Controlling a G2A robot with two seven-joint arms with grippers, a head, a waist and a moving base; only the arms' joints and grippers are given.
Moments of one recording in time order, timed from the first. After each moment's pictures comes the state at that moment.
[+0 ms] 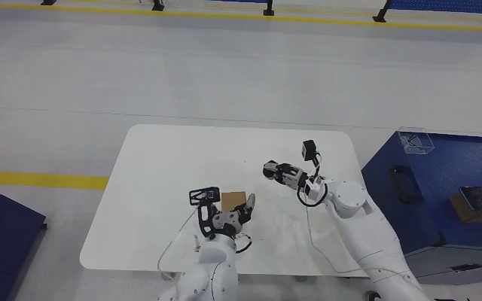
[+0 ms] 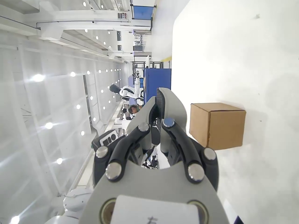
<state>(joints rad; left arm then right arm) 1.31 -1.40 -0.79 -1.87 1.07 0.71 -0.20 -0.93 -1.17 1.18 -1.22 0.34 -0.04 0.76</state>
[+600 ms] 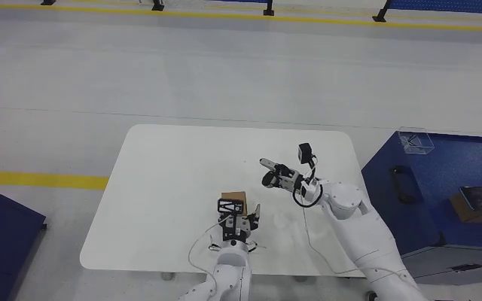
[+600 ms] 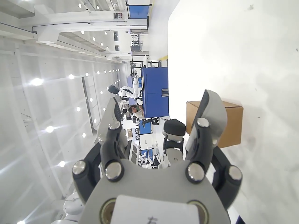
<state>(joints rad) 1.21 -1.48 -0.69 -1.47 1.23 0.69 -0.07 -0.92 -1.18 1.15 -1.19 0.34 -0.02 0.76</state>
